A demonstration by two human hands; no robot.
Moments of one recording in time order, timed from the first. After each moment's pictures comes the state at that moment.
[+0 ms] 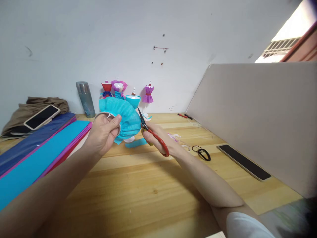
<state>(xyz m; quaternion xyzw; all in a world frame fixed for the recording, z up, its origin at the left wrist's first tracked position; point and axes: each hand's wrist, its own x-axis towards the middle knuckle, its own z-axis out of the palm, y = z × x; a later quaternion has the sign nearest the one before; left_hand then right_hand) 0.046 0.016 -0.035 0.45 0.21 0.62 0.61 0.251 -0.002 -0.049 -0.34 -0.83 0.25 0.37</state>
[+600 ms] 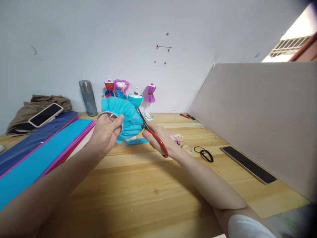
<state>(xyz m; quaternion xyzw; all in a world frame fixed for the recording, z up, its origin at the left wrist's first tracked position) 0.047 0.015 -0.037 0.48 0.21 0.62 0.58 0.244 0.001 -0.056 -0.40 -0.82 0.20 0.37</state>
